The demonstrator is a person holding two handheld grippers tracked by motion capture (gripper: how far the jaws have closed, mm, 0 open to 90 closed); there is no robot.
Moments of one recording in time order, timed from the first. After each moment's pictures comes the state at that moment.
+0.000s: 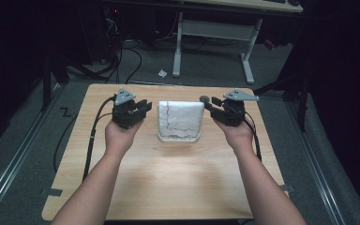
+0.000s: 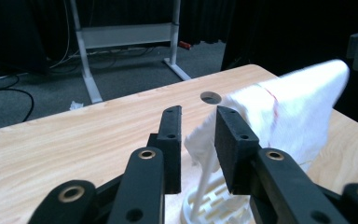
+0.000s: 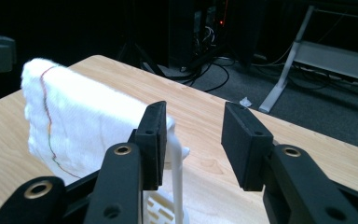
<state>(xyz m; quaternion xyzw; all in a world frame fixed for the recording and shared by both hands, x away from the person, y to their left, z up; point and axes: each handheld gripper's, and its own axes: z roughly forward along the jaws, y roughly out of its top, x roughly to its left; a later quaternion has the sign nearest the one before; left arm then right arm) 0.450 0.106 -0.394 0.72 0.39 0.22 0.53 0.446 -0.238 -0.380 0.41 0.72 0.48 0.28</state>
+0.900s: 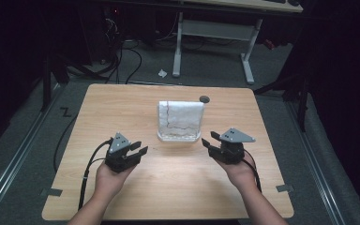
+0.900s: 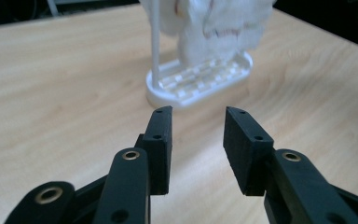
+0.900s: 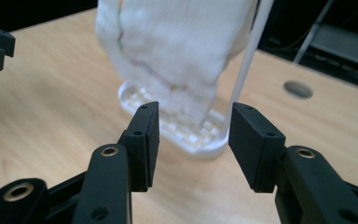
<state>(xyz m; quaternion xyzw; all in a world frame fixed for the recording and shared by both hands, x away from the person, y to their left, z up) 0.366 0.127 -0.479 0.78 0.37 0.17 0.48 0.362 -0.232 -0.447 0.38 0.76 0.45 0.27</state>
